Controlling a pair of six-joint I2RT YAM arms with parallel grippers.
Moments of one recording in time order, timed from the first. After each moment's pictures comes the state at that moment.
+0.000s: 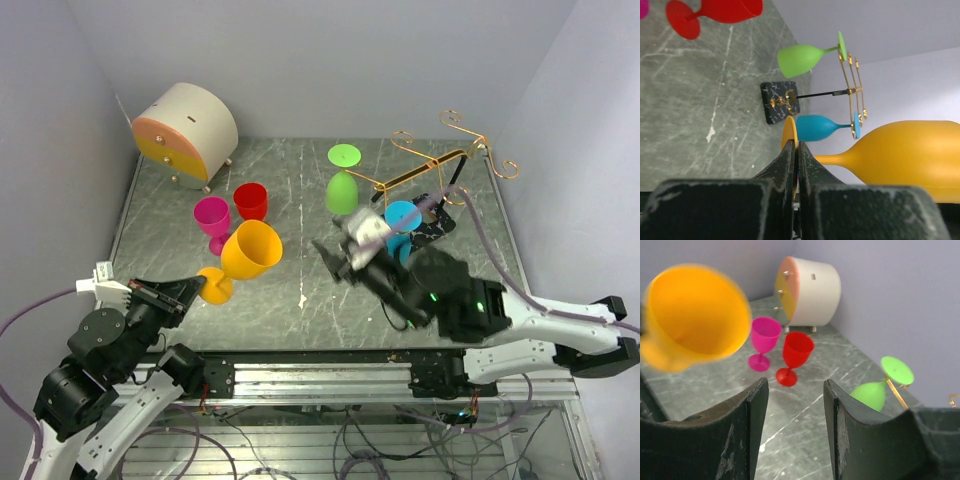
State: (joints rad) left arm -0.62 0.16 0.88 -0.90 -0.30 -1.28; right arm 1.54 1.03 1.22 -0.12 0.73 -0.33
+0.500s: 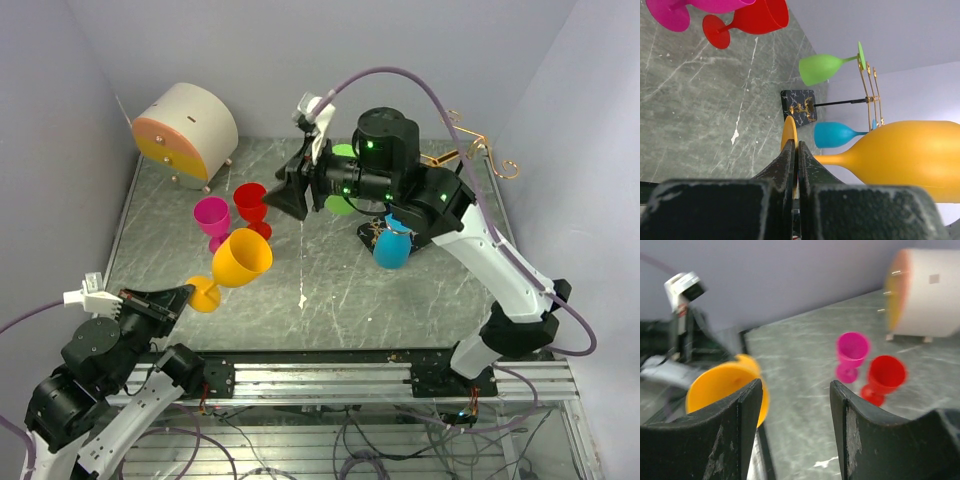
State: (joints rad) left arm -0.62 0.10 0.91 -1.04 -0.37 -1.26; right arm 0.98 1.60 2.10 -0.65 -0.22 0.01
